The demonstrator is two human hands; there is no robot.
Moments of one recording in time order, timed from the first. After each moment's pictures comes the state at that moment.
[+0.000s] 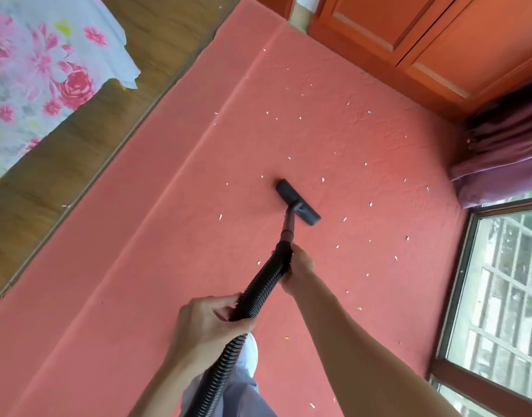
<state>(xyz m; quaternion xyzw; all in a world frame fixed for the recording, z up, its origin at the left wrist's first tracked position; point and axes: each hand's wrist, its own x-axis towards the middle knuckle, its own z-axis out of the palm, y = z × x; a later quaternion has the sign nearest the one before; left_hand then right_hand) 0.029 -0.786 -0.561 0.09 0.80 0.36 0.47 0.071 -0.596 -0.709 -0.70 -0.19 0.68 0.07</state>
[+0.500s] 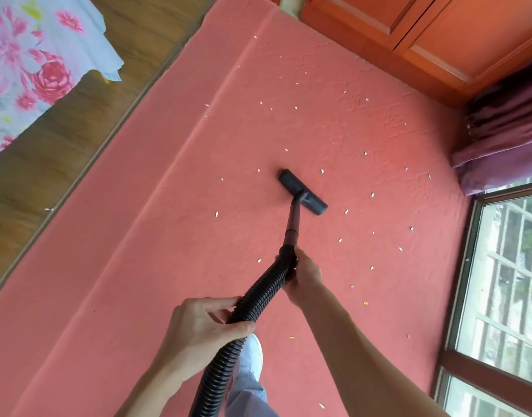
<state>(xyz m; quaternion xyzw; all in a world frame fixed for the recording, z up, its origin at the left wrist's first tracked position) 0.014 -0.796 -0.600 0.08 0.77 0.37 0.51 0.094 -0.602 -0.737 -0.69 -0.17 0.70 0.08</state>
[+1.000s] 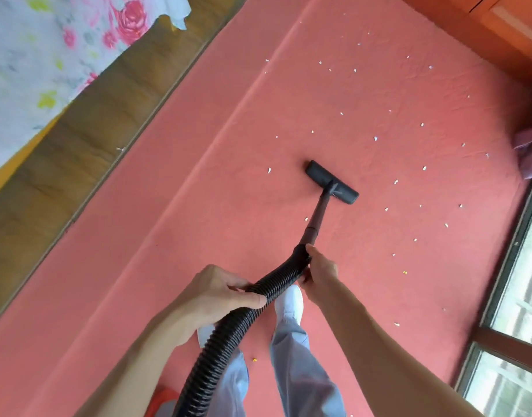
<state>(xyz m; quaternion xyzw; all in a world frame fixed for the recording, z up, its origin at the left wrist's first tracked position) 0.000 -0.954 -0.607 0.03 0.72 0.30 0.63 0.114 -0.773 -0.746 -0.76 -0.26 0.59 -0.04</state>
